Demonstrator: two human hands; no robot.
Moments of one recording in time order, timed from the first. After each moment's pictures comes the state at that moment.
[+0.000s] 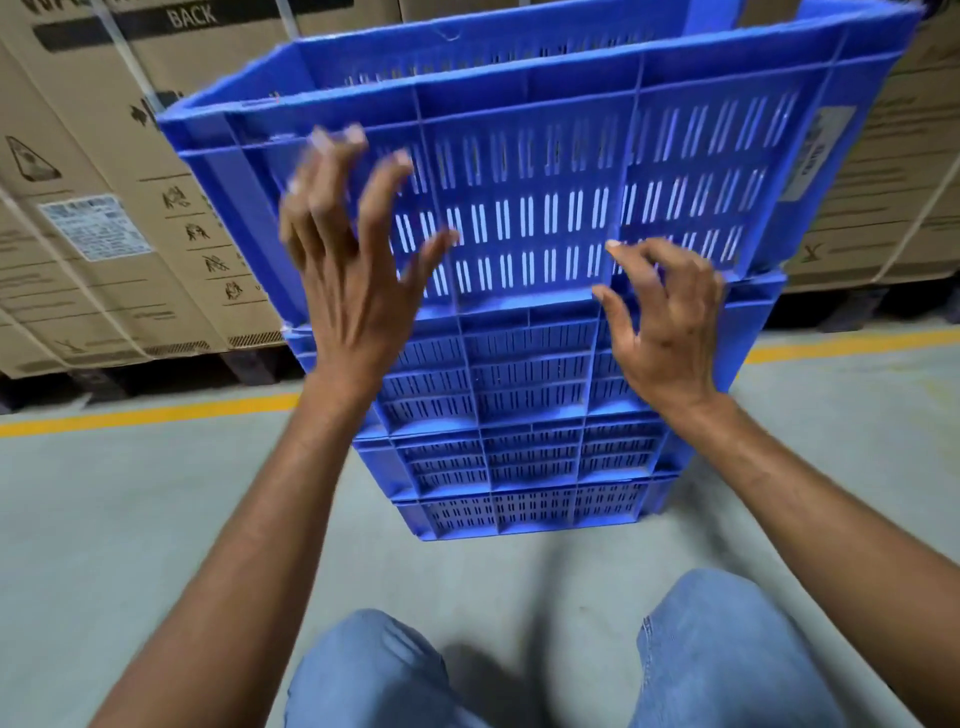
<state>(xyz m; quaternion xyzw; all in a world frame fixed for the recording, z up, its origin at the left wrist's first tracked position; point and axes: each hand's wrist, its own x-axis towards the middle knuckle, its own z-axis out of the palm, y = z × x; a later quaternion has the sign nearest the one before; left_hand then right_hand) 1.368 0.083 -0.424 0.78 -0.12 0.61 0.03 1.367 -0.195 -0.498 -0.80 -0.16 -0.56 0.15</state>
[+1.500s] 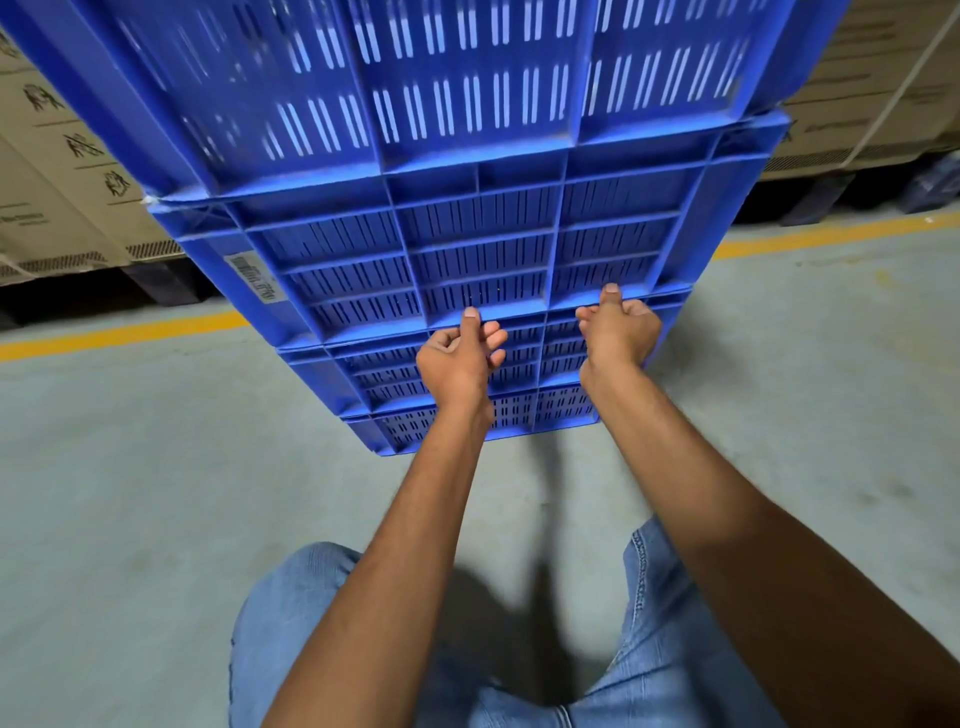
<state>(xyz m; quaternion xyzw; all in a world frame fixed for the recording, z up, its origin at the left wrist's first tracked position) 1.328 -0.039 -0.626 0.53 0.27 0.05 0.80 1.356 -0.172 -0.616 -0.57 0.40 -0.19 0.70</state>
